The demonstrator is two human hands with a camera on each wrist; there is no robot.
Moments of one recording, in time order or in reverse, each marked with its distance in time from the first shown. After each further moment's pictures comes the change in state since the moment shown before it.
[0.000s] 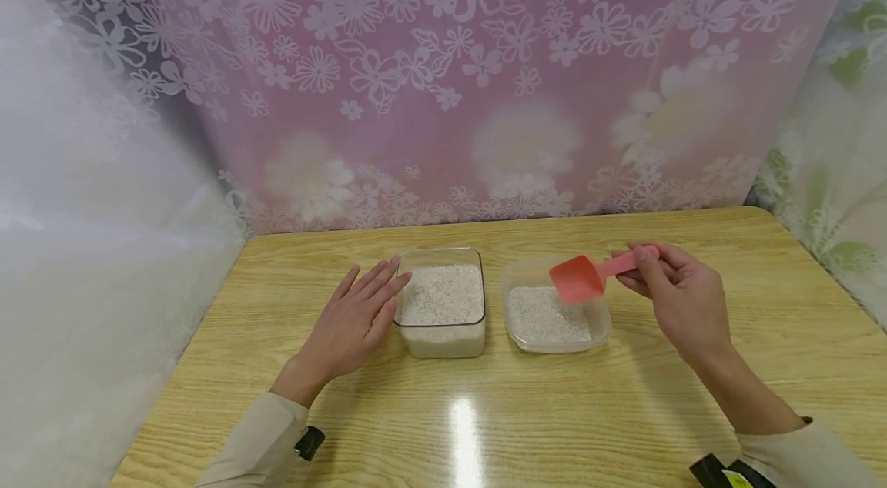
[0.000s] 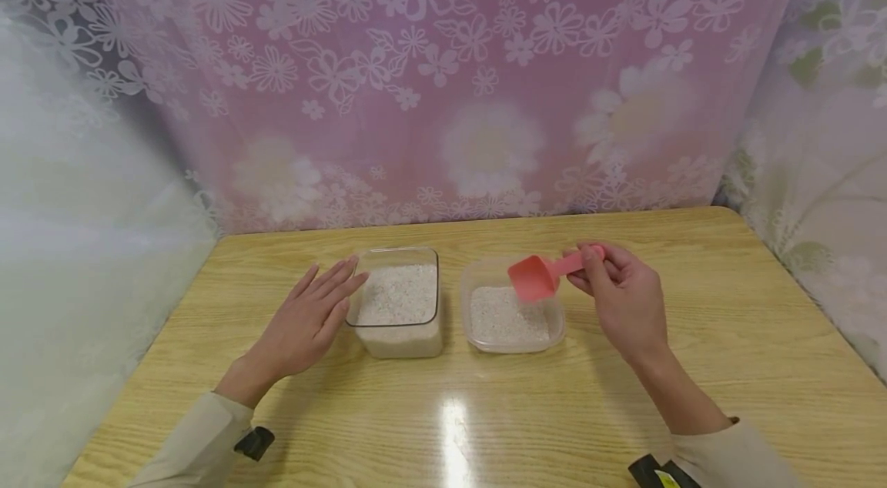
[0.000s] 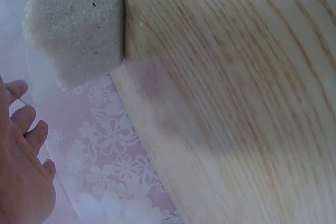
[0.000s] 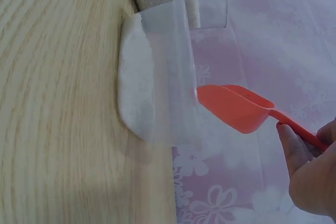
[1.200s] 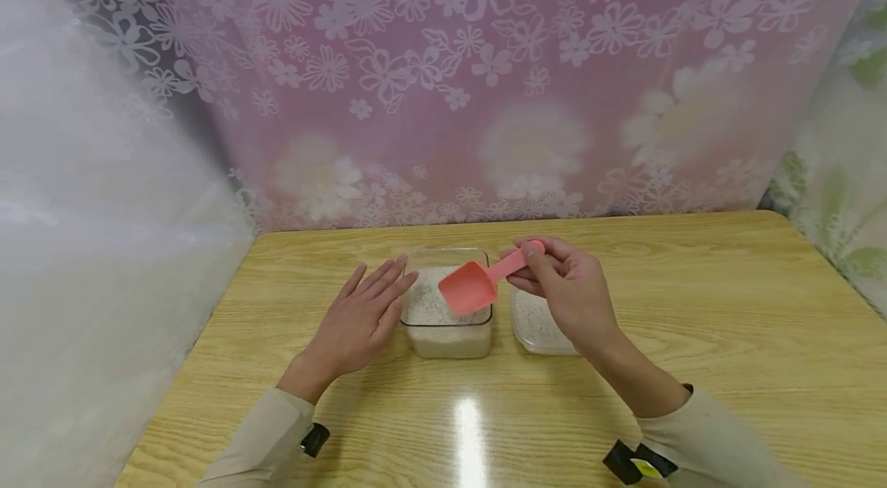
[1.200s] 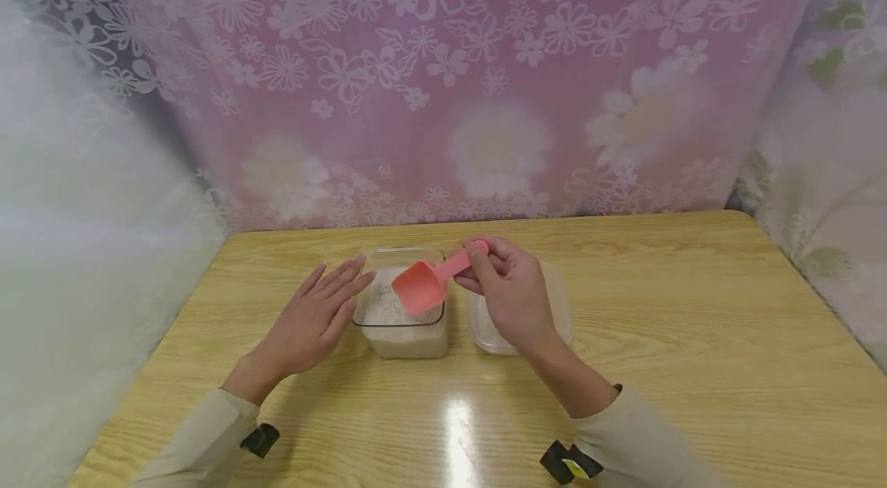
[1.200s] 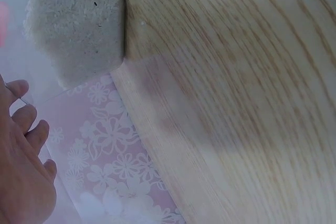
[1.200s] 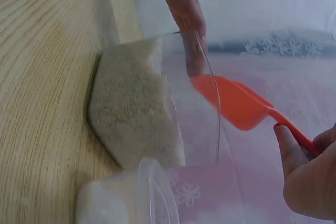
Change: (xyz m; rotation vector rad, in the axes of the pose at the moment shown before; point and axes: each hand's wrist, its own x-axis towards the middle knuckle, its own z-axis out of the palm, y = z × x) left_hand 0.000 0.000 -0.002 0.008 0.009 0.007; right_hand 0.005 -0.020 0.115 0.152 -0.208 0.114
